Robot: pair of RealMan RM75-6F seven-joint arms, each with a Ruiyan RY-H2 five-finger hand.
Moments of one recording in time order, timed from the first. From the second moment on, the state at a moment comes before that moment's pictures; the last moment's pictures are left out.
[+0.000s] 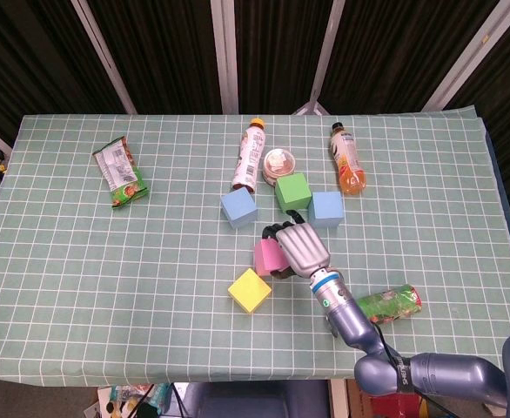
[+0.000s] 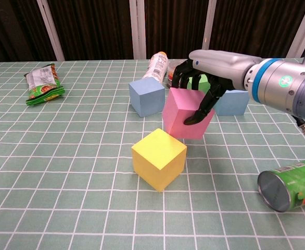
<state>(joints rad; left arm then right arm) 0.10 -0.99 -0.07 -1.76 1.40 1.64 0.00 0.82 -1.53 0.24 -1.75 -0.94 1.06 -0.53</state>
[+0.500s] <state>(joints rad) 0.10 -0.99 -0.07 -1.76 1.40 1.64 0.00 0.82 -1.55 0.21 -1.75 -0.97 1.13 -0.60</state>
